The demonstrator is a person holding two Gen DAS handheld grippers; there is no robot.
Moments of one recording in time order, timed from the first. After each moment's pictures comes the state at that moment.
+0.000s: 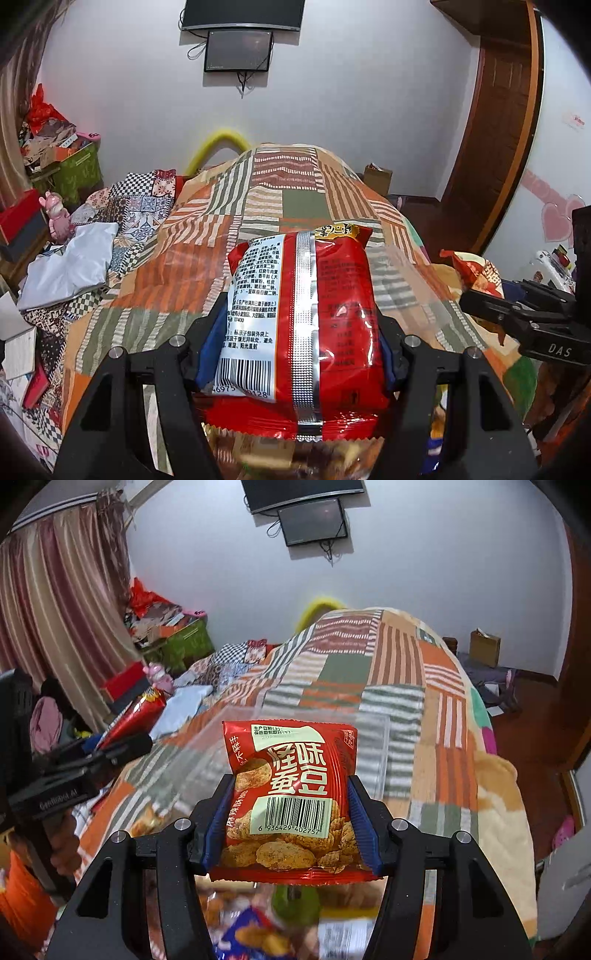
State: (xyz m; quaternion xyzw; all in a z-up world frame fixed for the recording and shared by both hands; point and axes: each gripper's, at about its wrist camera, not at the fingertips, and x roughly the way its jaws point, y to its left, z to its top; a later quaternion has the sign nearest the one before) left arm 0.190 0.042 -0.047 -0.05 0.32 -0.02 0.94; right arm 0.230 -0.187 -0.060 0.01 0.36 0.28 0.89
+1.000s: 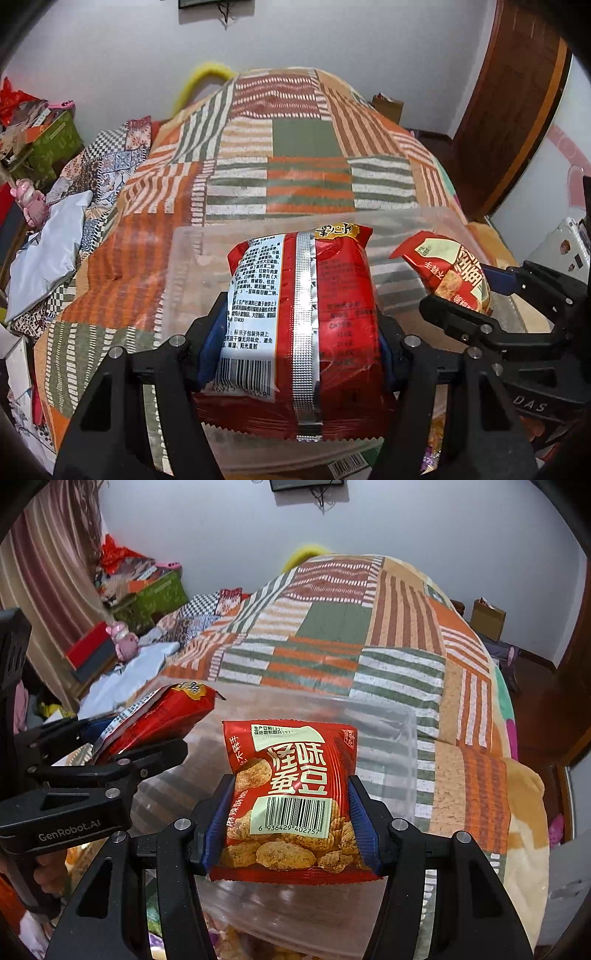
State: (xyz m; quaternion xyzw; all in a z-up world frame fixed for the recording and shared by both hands) left arm 0.315 0.021 -0.123 -0.02 0.46 -0.03 0.89; right arm 0.314 -0.141 -0.121 -0.04 0.45 0.26 0.86
